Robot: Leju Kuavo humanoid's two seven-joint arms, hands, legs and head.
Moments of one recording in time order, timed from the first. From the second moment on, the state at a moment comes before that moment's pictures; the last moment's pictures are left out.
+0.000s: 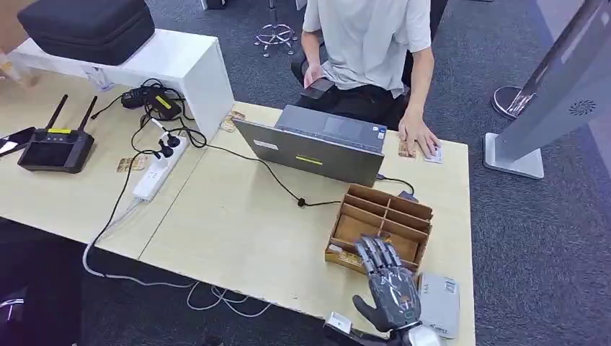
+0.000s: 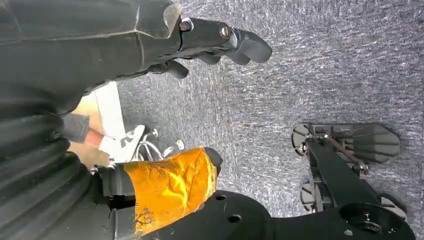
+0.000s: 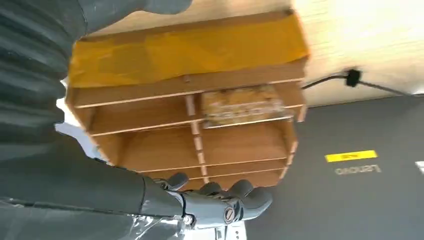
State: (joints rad) left arm -0.07 -0.15 0.84 -0.20 -0.84 -0.10 0.14; right arm -0.05 0.10 0.39 -1.29 1.32 -0.37 -0.26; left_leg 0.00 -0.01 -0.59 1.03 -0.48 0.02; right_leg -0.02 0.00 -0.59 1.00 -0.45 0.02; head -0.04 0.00
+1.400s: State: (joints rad) left arm -0.07 -0.16 0.84 -0.20 -0.87 -0.11 0.13; right arm -0.14 0.15 0.40 -1.15 1.38 -0.42 -0.18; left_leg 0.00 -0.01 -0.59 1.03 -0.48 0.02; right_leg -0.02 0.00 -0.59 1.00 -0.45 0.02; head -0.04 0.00
